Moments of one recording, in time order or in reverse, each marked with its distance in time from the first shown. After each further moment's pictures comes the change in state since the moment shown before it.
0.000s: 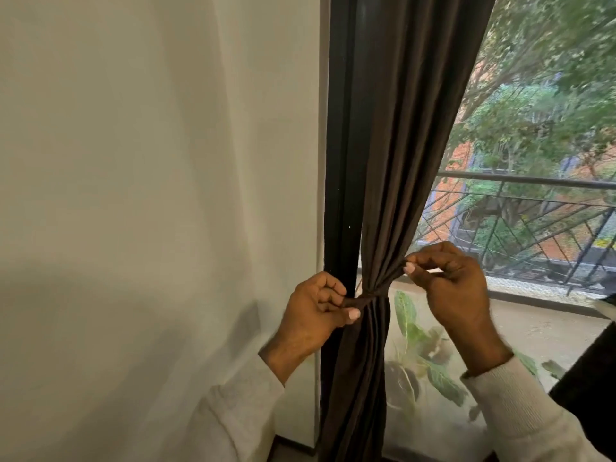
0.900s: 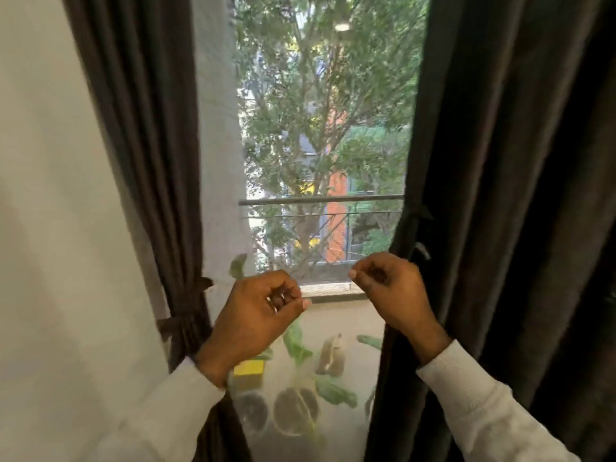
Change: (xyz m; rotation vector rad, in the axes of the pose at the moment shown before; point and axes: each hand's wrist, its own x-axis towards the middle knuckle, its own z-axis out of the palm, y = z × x) left_hand 0.016 0.083 0.193 0.277 -0.171 0.614; right_hand -0.015 0.005 -0.238 -0.379 0.151 -0.036
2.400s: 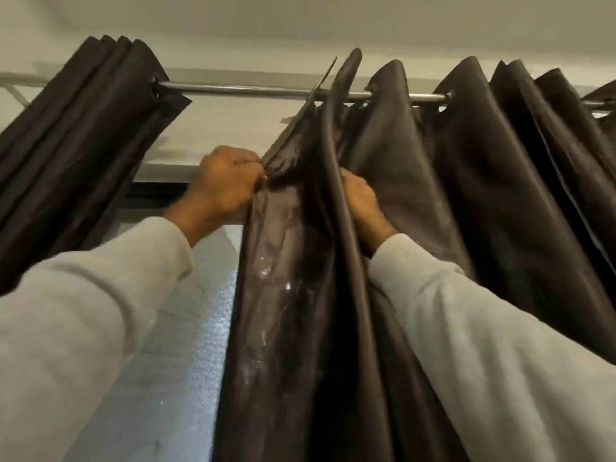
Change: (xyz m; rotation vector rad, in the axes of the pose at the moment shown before) left_hand 0.475 0.370 -0.098 0.177 0.546 0.658; right_hand 0.450 -0.281 -0.267 0.293 0.184 -0.582
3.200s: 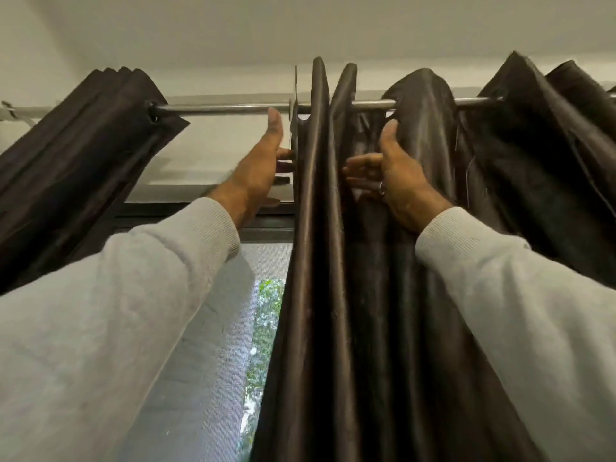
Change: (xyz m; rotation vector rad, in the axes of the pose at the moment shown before) left_hand 0.040 0.034 0.070 -0.236 -0.076 -0.232; right_hand 0.061 0.026 -0.073 0.204 0.025 -0.014
